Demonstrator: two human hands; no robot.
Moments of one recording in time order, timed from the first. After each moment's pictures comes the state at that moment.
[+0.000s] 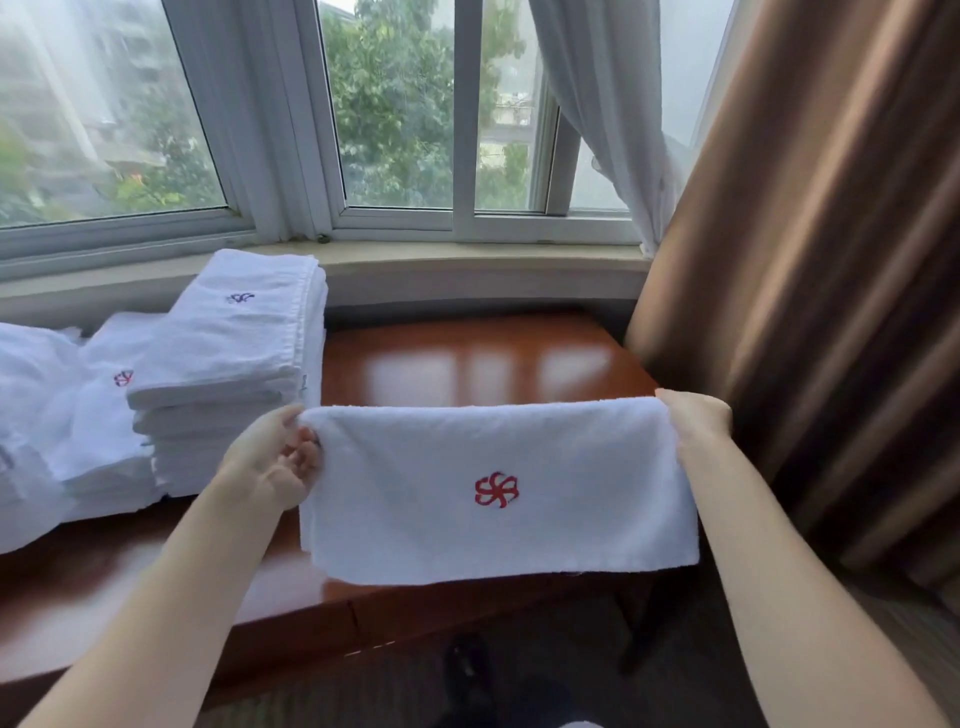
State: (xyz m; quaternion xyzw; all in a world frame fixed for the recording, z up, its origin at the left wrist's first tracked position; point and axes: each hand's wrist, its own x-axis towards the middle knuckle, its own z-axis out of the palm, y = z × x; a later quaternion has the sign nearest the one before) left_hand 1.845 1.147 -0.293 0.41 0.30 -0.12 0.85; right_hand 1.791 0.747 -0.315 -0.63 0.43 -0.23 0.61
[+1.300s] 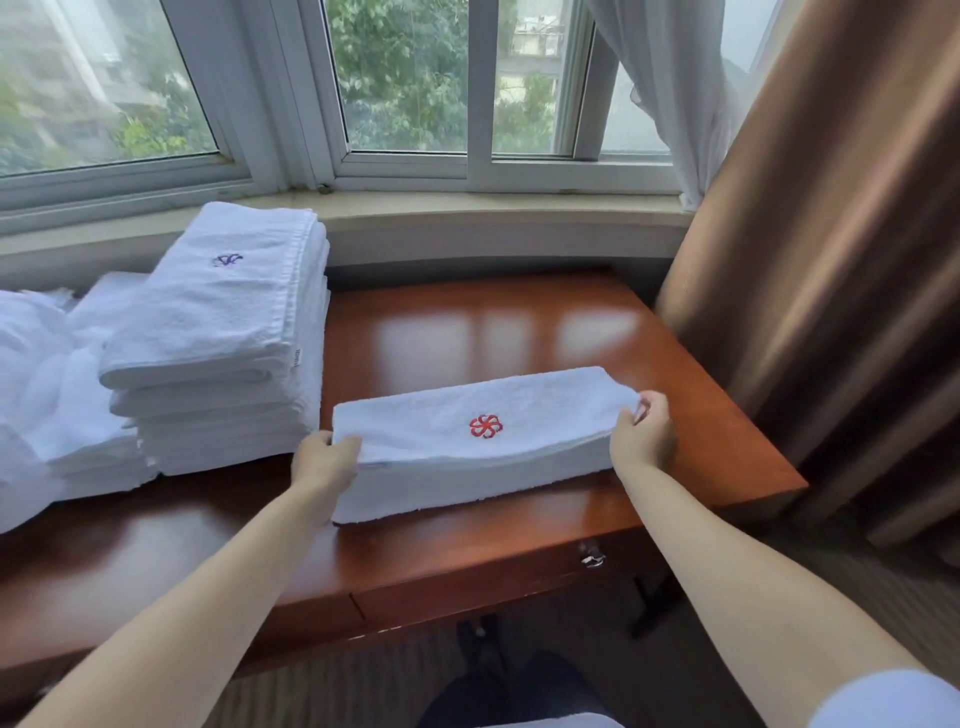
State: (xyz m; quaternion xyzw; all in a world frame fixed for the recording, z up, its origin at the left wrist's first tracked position) left_hand 1.889 1.121 -0.405 0.80 0.21 -0.06 0.57; right_hand 1.840 0.785 -0.420 -0.78 0.38 -0.28 0.41
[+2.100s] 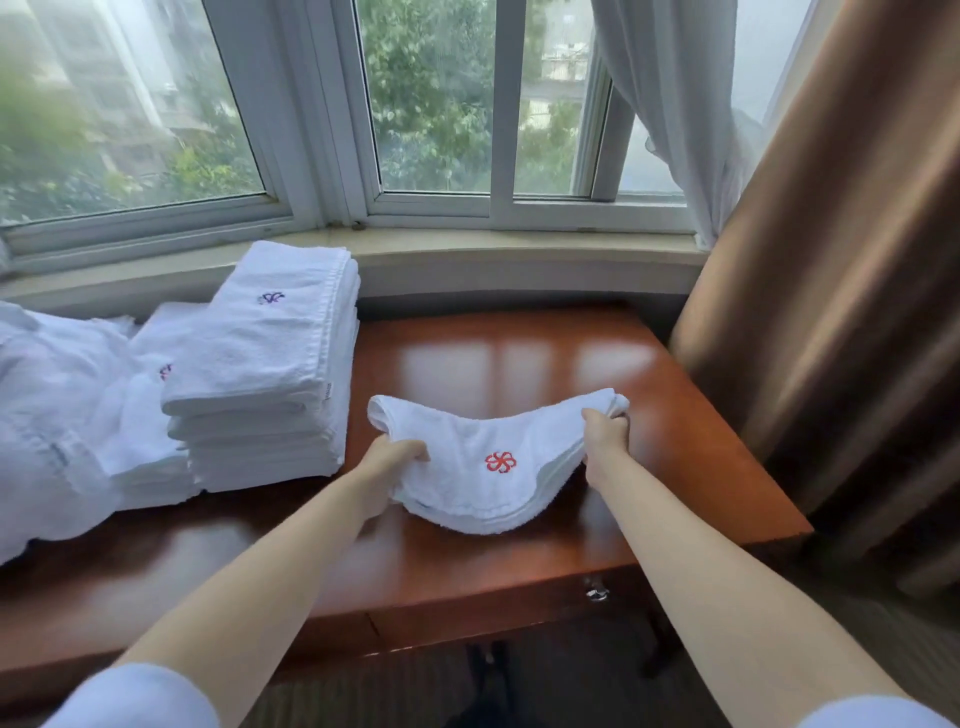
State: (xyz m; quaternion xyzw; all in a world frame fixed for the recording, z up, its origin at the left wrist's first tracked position) left_hand 1.883 1.078 -0.349 0.72 0.16 -0.22 0.64; right_hand 1.875 0.830 -0.365 -0.58 0.38 -0.15 0.71
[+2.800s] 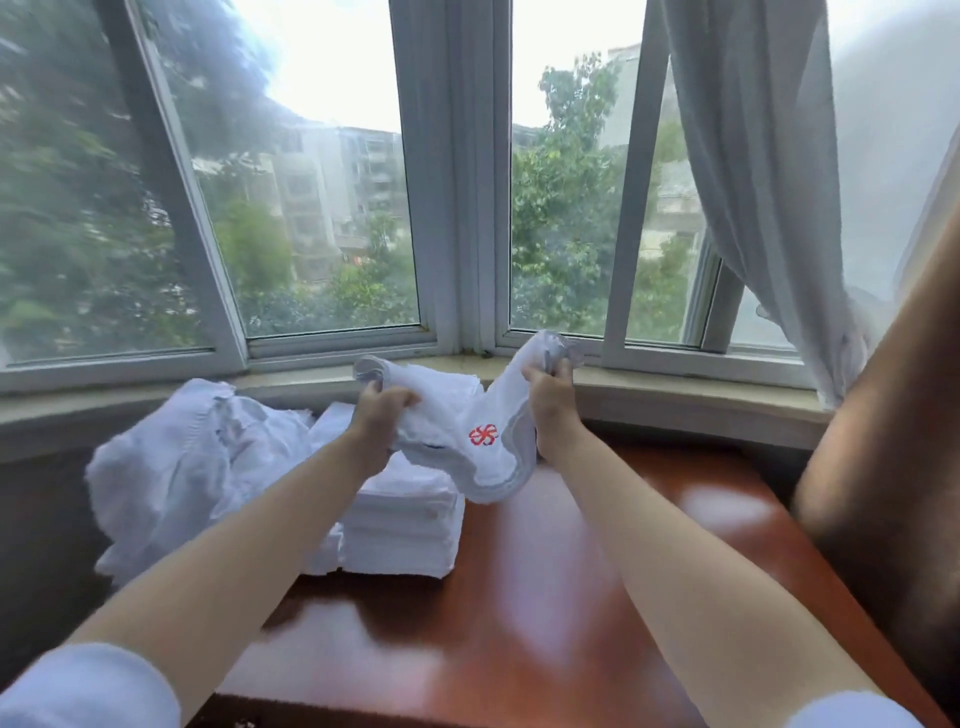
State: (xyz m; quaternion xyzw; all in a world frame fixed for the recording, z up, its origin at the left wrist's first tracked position) left_hand 1.901 1.185 -0.137 0.64 0.10 0.10 0.75; right_hand 1.931 1.004 -0.137 -0.59 0.04 -0.11 0.80
